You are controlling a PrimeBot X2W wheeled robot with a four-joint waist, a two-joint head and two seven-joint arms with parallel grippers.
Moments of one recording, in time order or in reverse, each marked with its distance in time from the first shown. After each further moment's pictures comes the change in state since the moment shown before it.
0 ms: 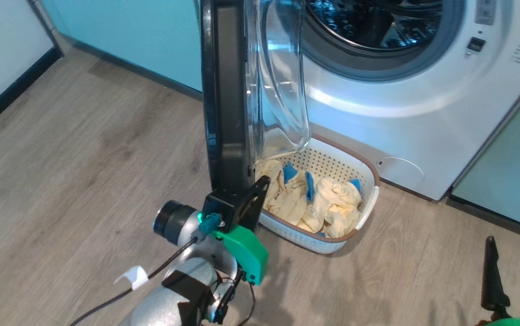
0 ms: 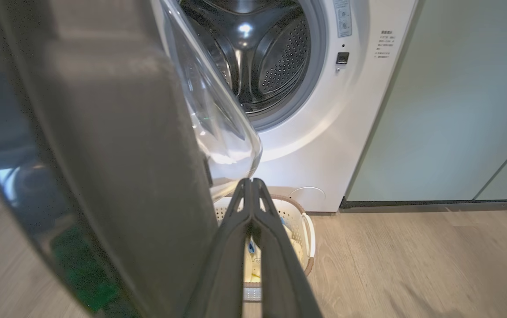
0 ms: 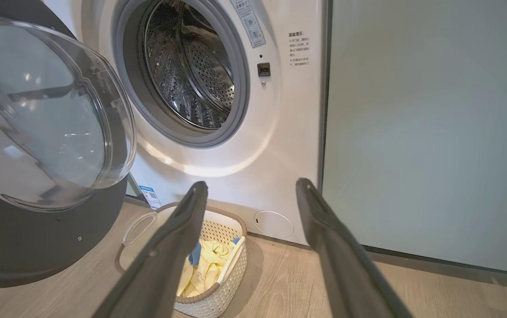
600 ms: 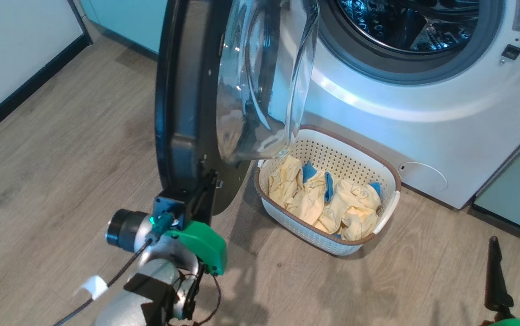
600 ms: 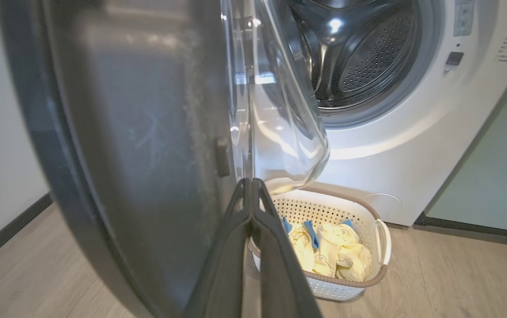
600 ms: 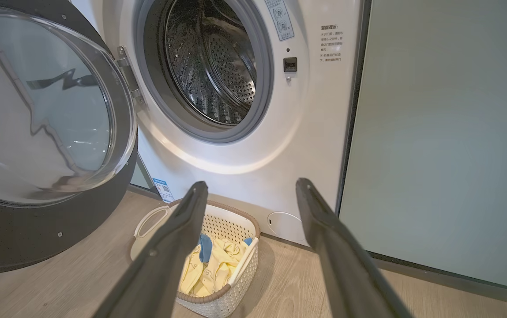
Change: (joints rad) left arm 0.060 0.079 0.099 -0.034 -0.026 0.081 -0.024; right arm 0.000 0.000 -0.010 0.001 -0.025 0.000 0.000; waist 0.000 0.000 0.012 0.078
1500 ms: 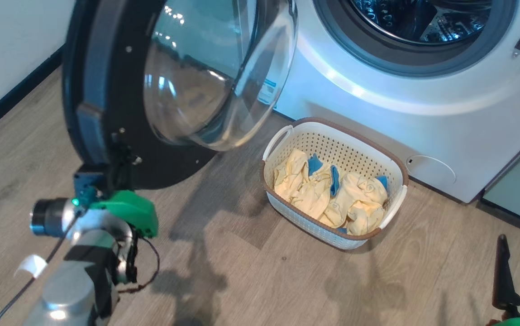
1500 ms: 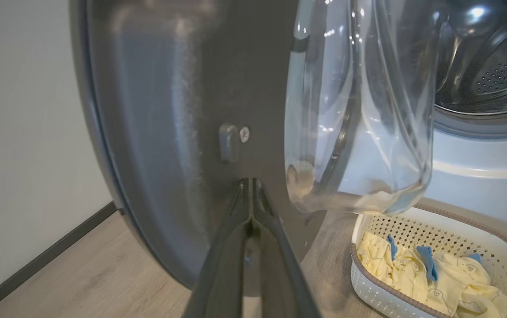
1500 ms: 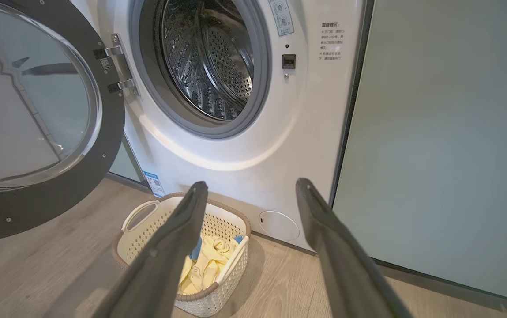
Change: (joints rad) left arm -0.096 0.086 0.181 0.263 -0.051 0.023 -0.130; right arm -0.001 0.000 -0.036 -0.016 -0.059 0.000 0.000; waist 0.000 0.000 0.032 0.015
